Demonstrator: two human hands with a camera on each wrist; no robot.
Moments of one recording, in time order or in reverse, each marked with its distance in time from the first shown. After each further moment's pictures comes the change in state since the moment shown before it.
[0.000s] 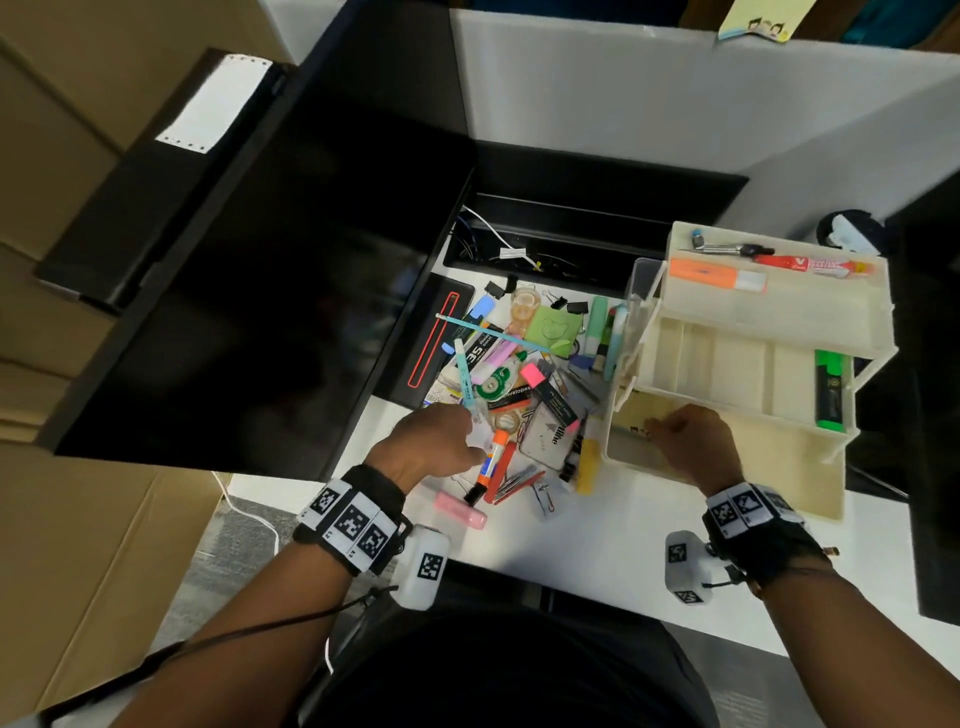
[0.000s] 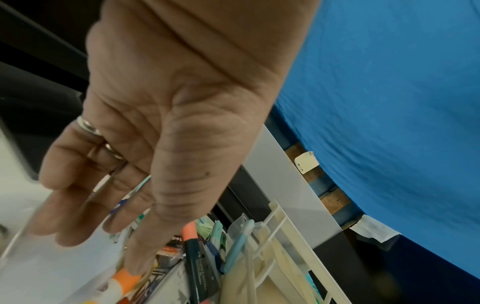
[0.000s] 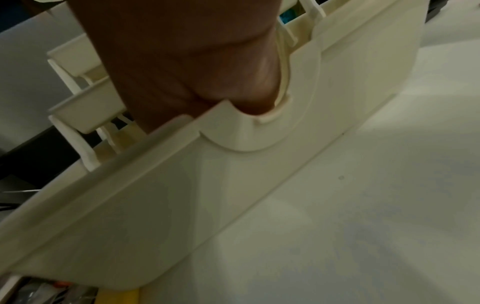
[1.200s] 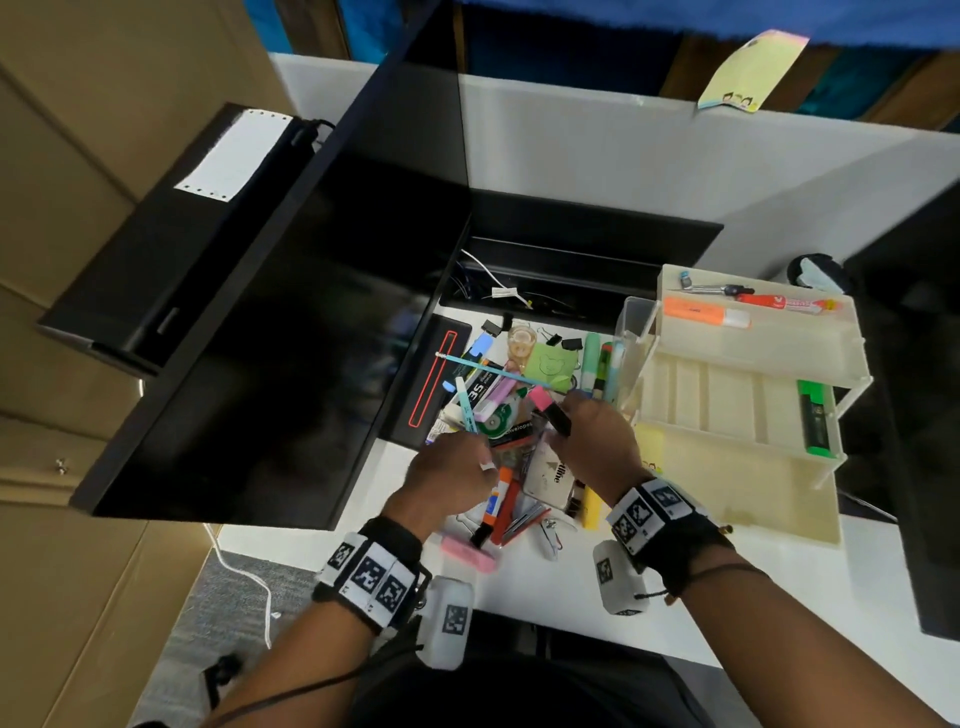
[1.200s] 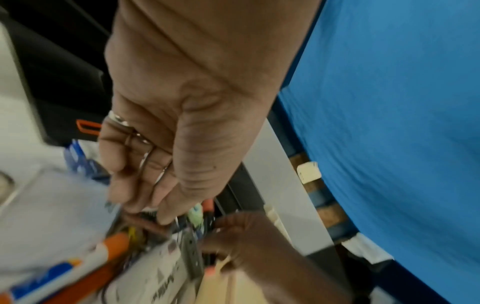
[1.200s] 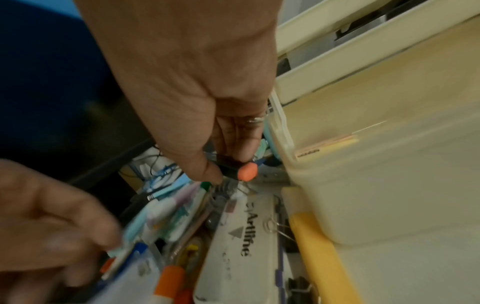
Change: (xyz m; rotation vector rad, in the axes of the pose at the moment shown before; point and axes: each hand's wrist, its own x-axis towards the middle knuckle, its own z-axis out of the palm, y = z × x) left_hand 0.009 -0.005 0.008 -0.239 0.184 0.101; right_hand -0.035 -0.142 0.033 -0.234 0.047 -0.388
